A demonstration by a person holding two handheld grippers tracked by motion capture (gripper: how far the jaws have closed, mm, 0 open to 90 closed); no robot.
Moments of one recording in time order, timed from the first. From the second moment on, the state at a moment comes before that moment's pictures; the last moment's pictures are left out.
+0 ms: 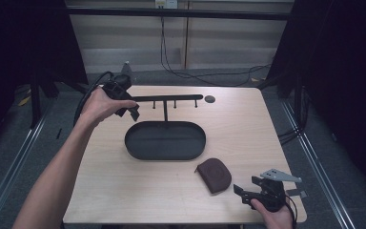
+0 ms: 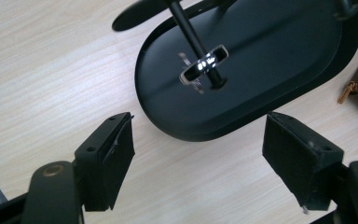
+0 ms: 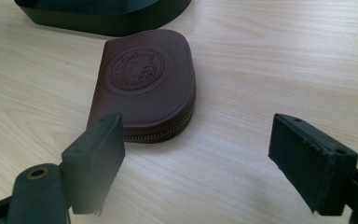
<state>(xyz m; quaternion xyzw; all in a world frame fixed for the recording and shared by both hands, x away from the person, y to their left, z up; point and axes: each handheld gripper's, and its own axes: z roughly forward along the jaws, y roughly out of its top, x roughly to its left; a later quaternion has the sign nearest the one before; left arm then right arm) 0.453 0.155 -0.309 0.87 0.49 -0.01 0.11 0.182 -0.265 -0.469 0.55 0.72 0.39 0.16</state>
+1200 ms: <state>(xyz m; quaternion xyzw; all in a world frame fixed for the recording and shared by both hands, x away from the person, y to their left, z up) 0.368 0.201 -0.349 0.87 0.42 0.05 0.26 0.184 -0.264 -0.470 0.55 0.72 0.39 0.16</state>
